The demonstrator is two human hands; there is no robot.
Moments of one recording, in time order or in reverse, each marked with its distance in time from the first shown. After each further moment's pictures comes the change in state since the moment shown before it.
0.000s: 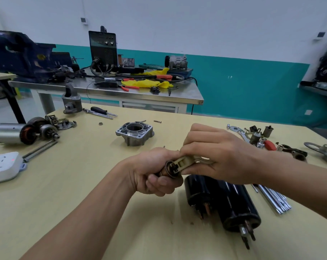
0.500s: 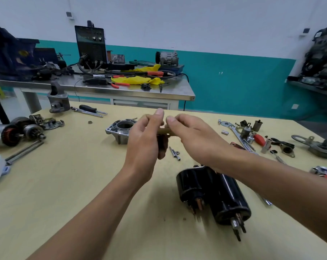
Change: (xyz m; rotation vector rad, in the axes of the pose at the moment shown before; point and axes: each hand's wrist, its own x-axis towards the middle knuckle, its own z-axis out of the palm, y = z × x) left_hand 0.023 0.004 0.017 -0.108 0.969 0.920; right_hand 0.030 -0.014 0.020 0.695 0.131 1.070
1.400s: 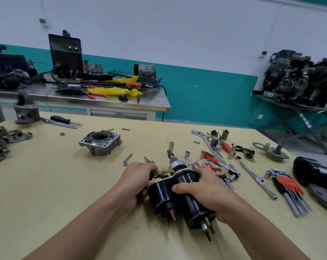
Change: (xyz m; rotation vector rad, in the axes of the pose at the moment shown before) left_hand -0.015 -0.045 0.021 0.343 -0.044 -0.558; right_hand -0.078 0.069 -0.024 0.196 0.138 0.585
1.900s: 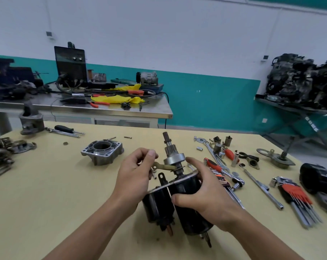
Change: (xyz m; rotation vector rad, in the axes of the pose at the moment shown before) left_hand -0.013 0.018 -0.008 -0.083 0.057 0.558; right_hand -0.004 -0.005 -0.002 -0.004 -0.032 -0.369
